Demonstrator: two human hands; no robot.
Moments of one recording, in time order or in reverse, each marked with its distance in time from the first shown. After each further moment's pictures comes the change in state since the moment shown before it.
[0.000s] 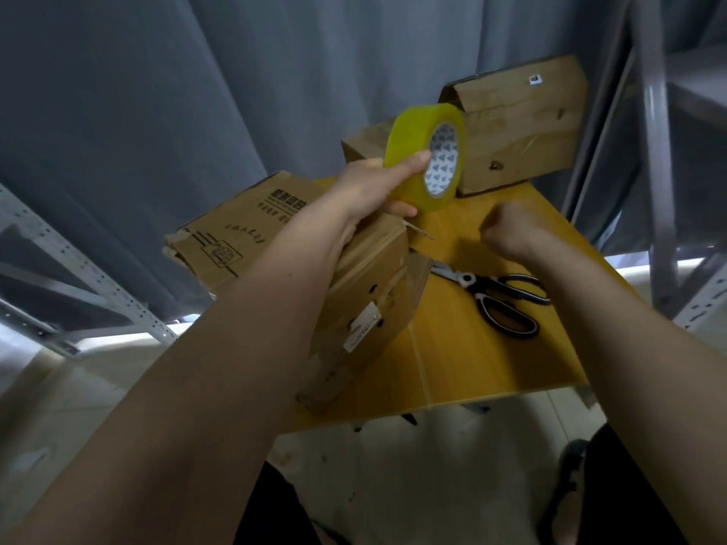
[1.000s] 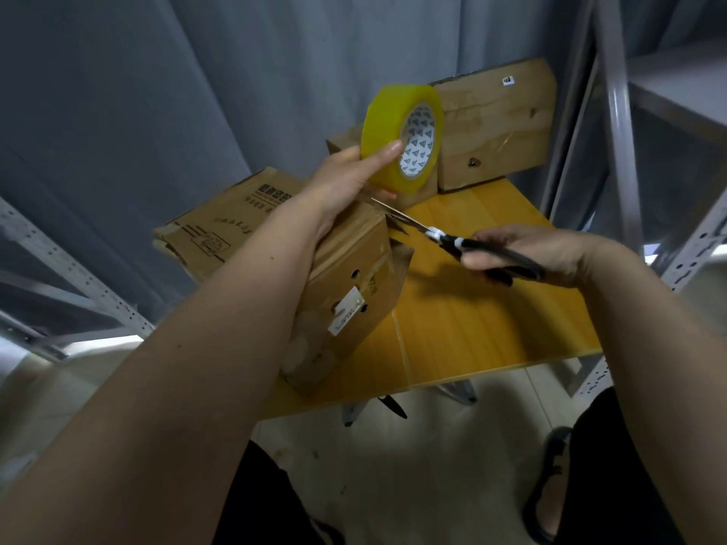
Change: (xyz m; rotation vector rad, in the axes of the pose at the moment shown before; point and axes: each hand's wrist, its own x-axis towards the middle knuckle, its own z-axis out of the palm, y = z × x) left_hand -0.011 -0.004 -0.002 -0.042 -0.046 0.144; right_hand -0.061 0.041 -0.040 0.435 -0.694 -0.283
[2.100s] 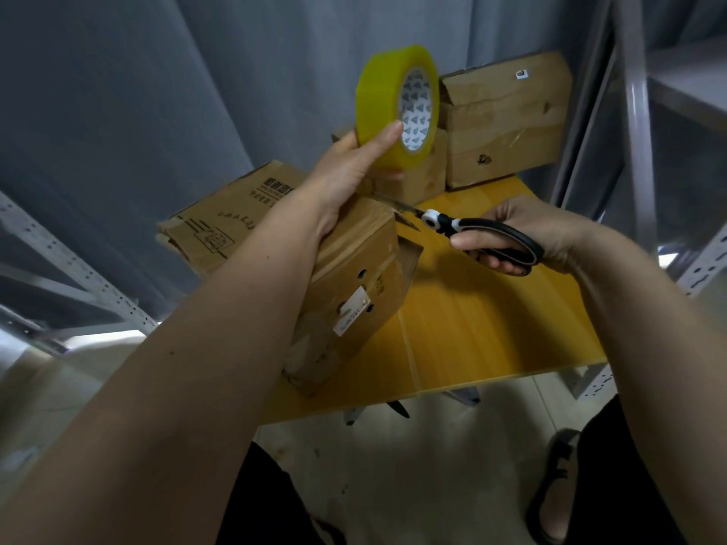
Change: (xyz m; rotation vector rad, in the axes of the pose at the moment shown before) left_hand 0.006 -0.001 -0.005 -0.073 0.038 0.063; right_hand 0.017 -0.025 0.003 -0.024 0.175 0.005
